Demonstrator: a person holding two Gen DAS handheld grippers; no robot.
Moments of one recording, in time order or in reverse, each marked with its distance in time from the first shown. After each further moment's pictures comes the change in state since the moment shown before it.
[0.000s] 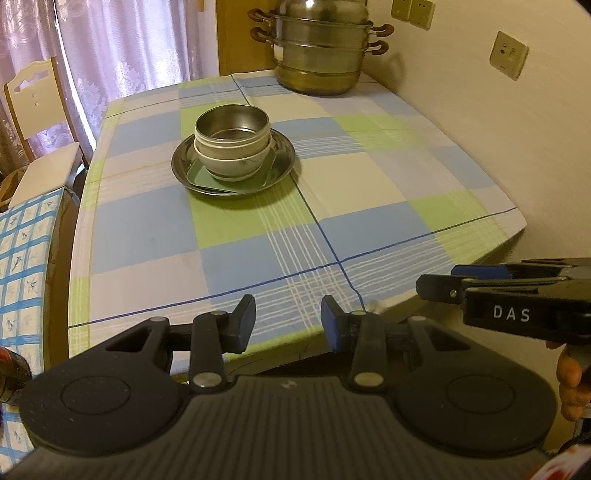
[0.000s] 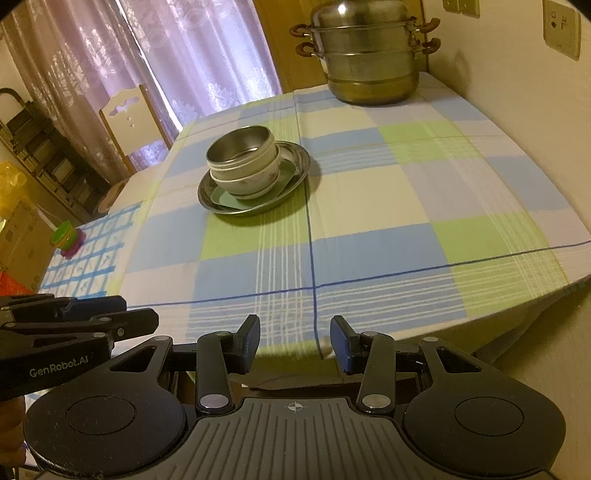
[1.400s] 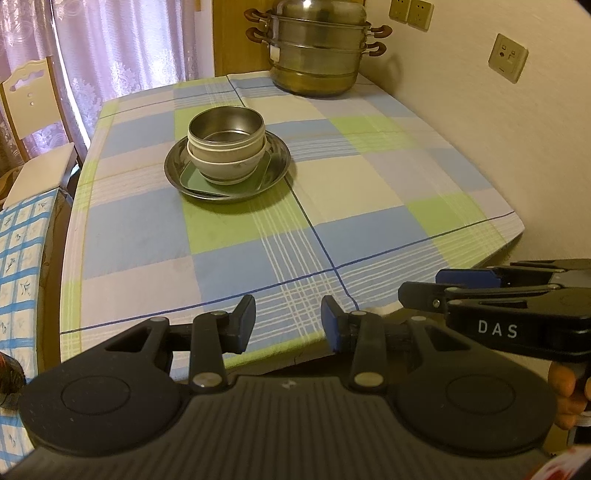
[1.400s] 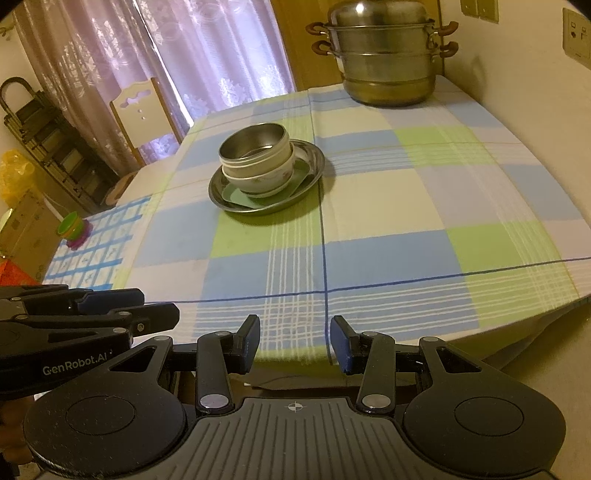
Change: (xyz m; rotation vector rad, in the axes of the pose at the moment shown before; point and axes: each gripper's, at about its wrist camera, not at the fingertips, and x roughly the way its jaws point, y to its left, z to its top) left arm 0.009 0.000 0.005 -0.002 -0.002 -0.016; right arm 0.010 0.008 0.003 -0.033 0.007 0.022
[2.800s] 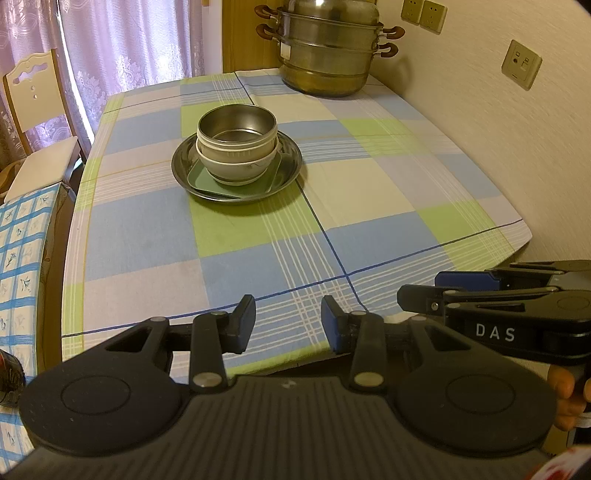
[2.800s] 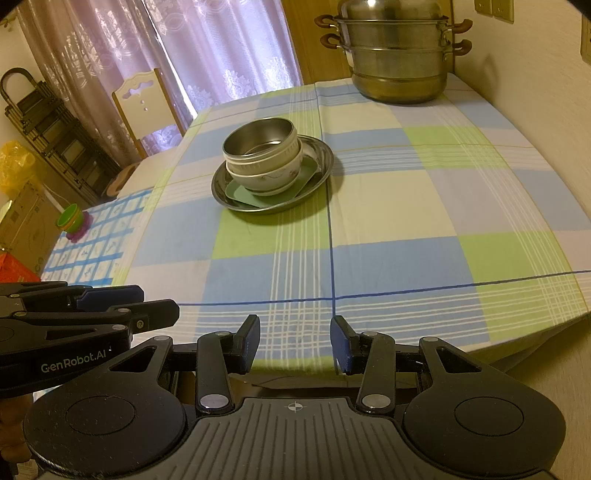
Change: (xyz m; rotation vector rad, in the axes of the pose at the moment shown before) left arm 0.007 0.011 0.009 -0.022 0.010 0.005; right arm 0.012 0.006 0.011 -0.017 0.026 0.002
